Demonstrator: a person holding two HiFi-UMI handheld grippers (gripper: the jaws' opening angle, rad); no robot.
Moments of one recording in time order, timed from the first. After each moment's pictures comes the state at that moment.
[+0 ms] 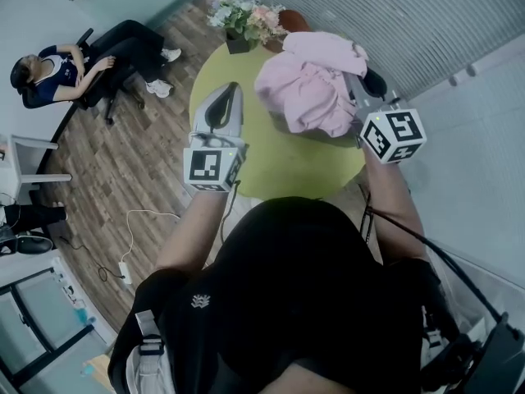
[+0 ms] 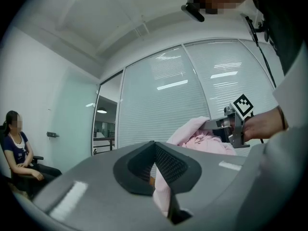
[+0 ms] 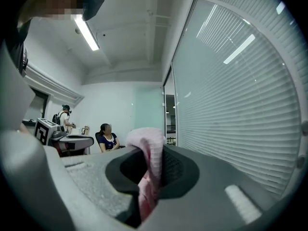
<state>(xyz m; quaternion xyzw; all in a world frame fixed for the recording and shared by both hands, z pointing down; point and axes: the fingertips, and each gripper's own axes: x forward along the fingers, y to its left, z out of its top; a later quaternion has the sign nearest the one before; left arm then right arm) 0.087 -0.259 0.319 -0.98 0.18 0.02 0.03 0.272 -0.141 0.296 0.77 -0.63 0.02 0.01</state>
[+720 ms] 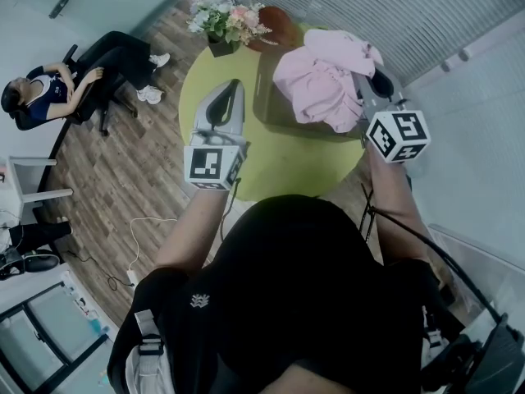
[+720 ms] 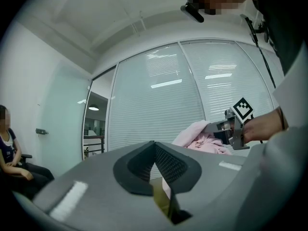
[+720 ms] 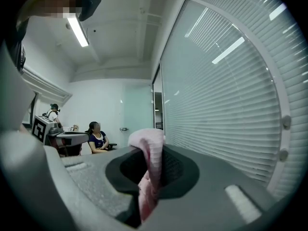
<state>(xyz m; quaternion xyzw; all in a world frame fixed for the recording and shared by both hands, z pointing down) 0.137 -0.248 0.325 -0.99 0.13 0.02 0.03 0.323 -0.102 0.320 0.81 -0.58 0.04 0.01</state>
